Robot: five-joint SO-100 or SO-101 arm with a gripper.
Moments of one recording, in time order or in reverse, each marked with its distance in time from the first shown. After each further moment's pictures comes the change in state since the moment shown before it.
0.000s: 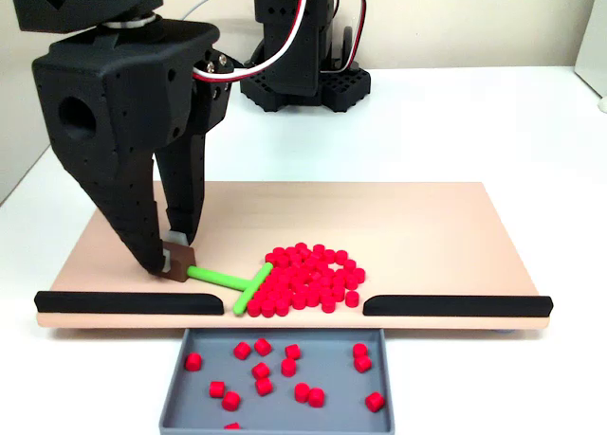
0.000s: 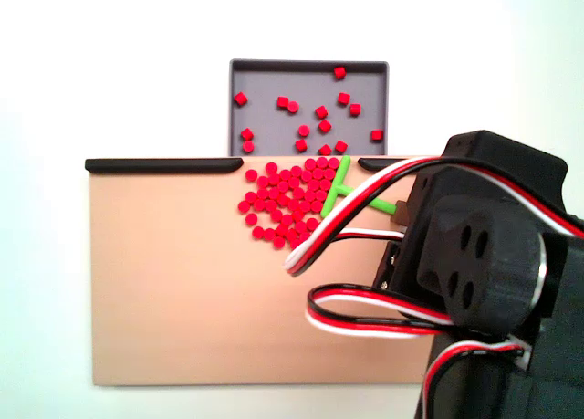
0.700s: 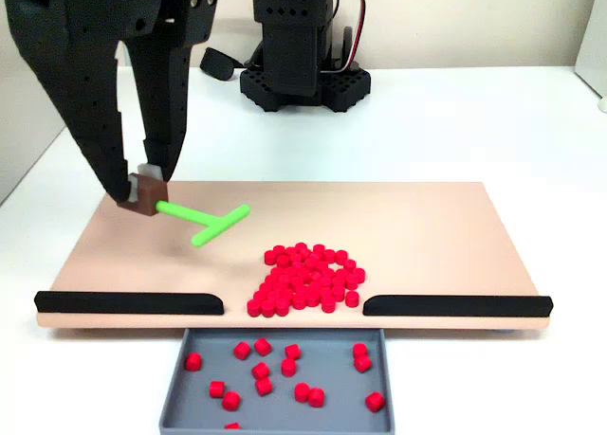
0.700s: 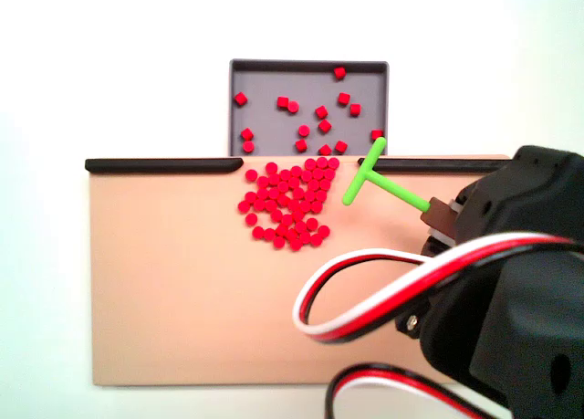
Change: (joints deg) arm 1.6 10.9 1.1 2.9 8.7
